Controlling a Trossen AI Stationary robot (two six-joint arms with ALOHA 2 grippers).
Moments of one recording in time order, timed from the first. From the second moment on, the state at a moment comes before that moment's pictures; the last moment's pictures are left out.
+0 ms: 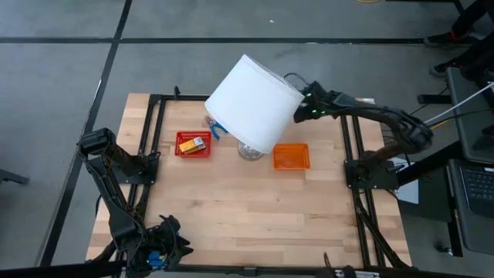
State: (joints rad) left arm -1.14 1.59 1.05 -0.47 -0.72 -1.87; right arm -0.74 1.47 0.89 -0.53 0.13 0.48
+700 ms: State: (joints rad) left arm -1.14 1.59 1.05 -0.47 -0.71 -1.73; right arm -0.32 1.27 0.89 -0.96 0.01 0.15
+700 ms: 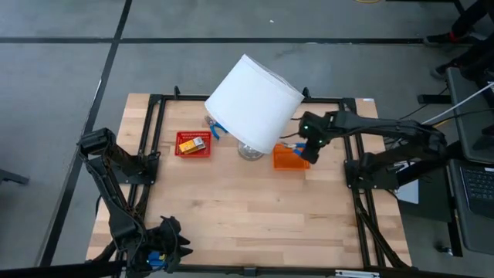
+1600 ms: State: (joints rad) left arm -1.14 1.59 1.05 -0.44 -0.70 -1.74; right arm -0.26 1.49 0.89 -0.79 0.03 0.18
